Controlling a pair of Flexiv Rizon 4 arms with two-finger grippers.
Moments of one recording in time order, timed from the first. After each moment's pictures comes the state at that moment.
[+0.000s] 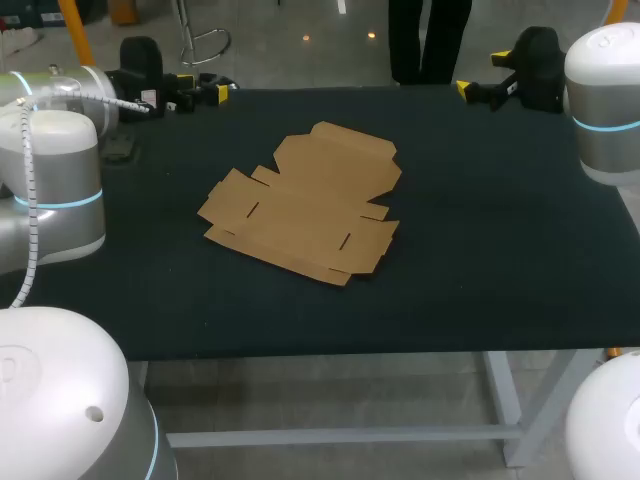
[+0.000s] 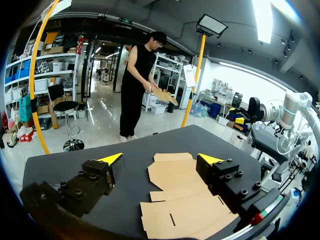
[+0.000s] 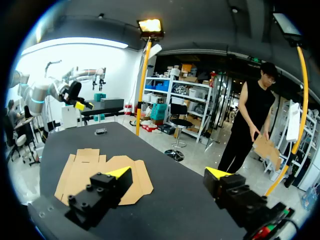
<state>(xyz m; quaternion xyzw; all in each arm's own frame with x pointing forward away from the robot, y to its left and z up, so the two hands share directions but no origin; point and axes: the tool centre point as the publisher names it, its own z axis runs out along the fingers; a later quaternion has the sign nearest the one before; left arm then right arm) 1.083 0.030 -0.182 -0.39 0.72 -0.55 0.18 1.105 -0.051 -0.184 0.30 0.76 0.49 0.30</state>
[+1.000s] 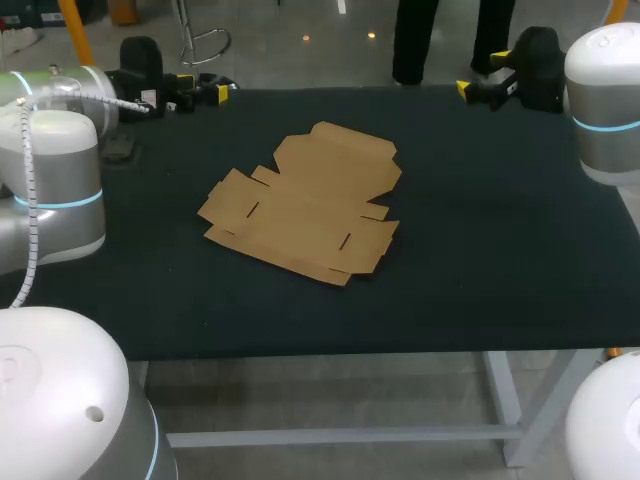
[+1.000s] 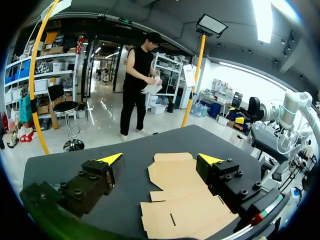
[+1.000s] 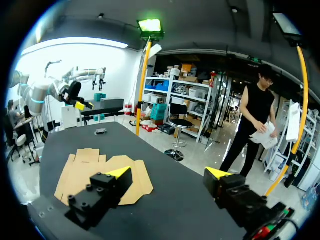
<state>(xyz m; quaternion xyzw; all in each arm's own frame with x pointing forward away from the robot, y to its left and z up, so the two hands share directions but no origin) 1.083 0.029 -0.183 -0.39 0.72 -0.55 0.18 1.105 -0.051 -0.184 0.30 0.76 0.49 0.30</state>
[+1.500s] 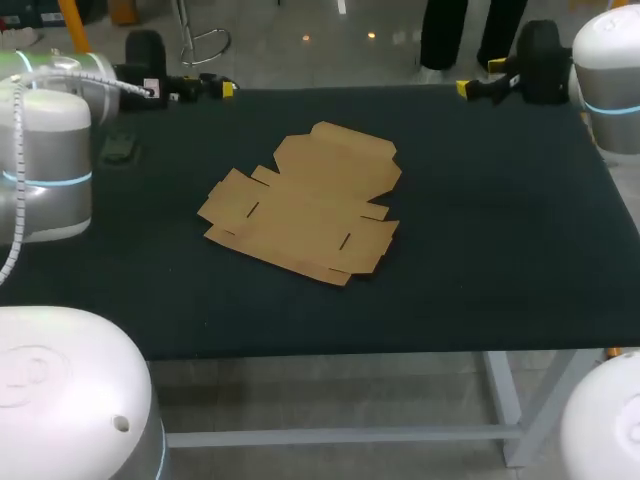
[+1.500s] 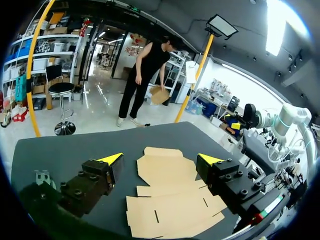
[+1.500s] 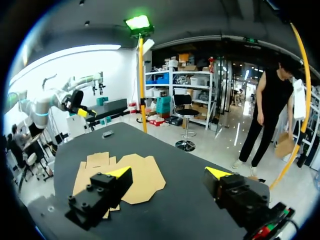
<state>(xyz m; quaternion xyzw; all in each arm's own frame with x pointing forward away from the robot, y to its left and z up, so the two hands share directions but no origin) 1.084 0.018 -0.185 -0.43 0.72 -0.54 0.10 1.102 -0.048 -0.193 0.35 0.77 0.49 0.22</state>
